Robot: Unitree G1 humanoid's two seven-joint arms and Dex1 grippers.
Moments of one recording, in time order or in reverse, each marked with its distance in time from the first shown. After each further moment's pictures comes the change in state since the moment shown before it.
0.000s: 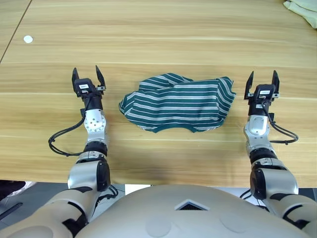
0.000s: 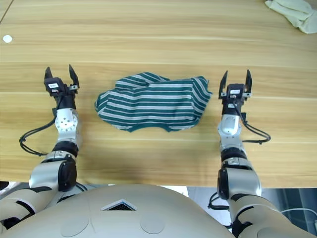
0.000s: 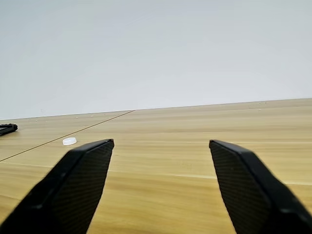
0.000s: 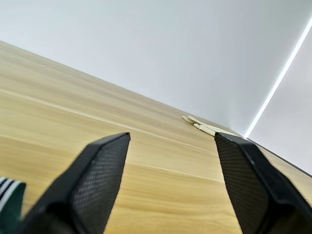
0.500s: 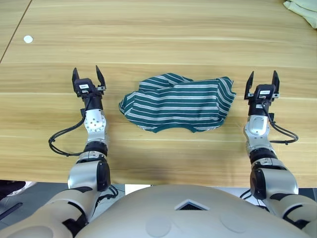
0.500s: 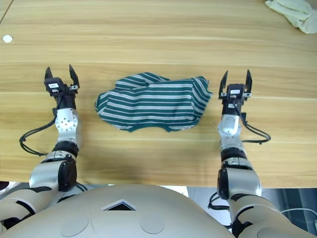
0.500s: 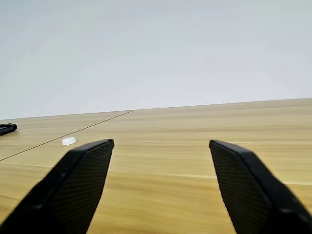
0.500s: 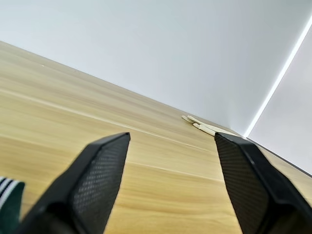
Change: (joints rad) left arm 0.000 -0.002 0.000 0.000 0.000 0.000 -0.001; right arm 0.000 0.000 0.000 0.002 0.000 0.000 -0.003
